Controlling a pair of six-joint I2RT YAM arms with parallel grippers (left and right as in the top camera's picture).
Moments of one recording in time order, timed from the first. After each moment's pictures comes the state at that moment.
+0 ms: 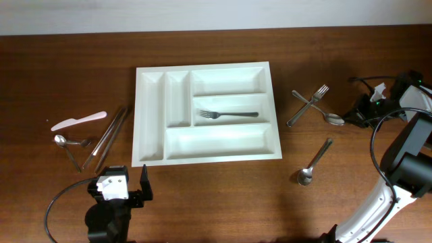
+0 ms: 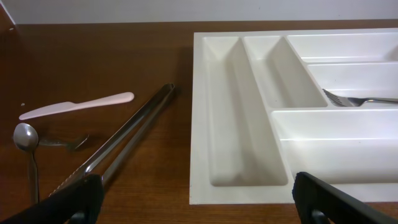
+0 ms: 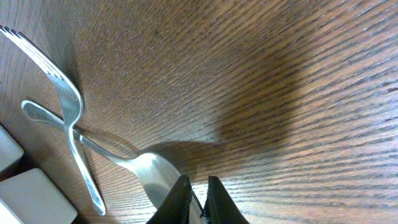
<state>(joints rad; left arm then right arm) 0.07 0.01 0.14 -0.47 0.03 0.02 -0.53 2.21 1.62 -0.91 -0.51 0.20</state>
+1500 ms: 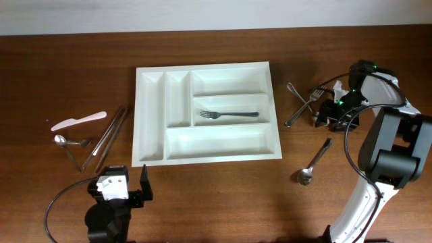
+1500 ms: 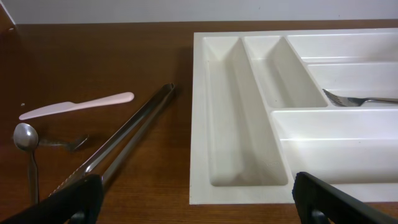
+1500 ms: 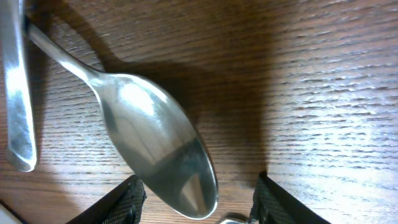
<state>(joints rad) 0.07 0.01 0.14 -0.47 0.03 0.02 -0.28 2.20 1.62 -1.07 -0.20 0.01</state>
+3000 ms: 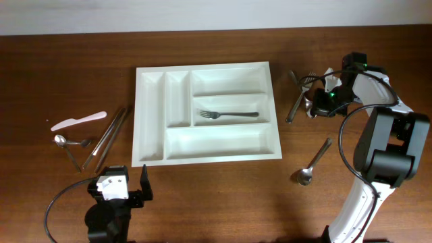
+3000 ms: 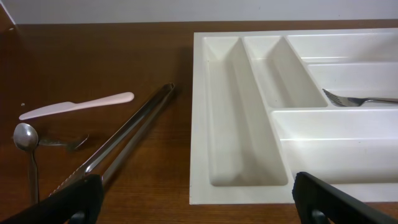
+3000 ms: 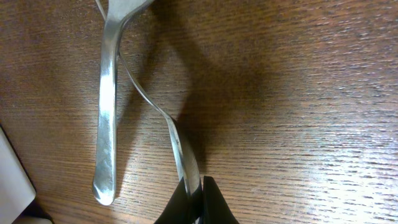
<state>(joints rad) 0.07 0.01 0.14 -0.47 0.03 0.02 -0.23 2.19 1.62 -0.89 -0.32 0.02</state>
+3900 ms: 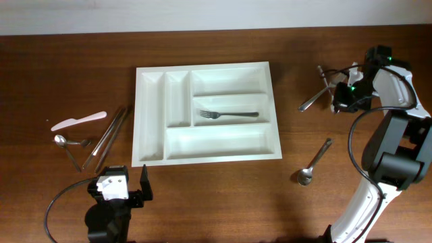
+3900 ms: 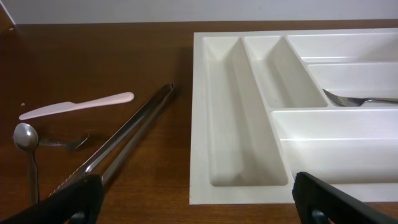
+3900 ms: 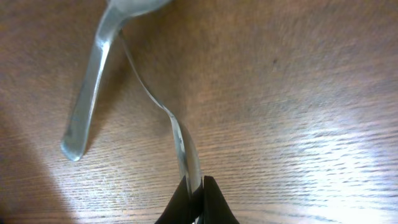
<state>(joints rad) 0.07 0.01 0.14 -0.47 0.03 0.02 -0.32 2.19 1.76 -1.00 -0.18 0.04</state>
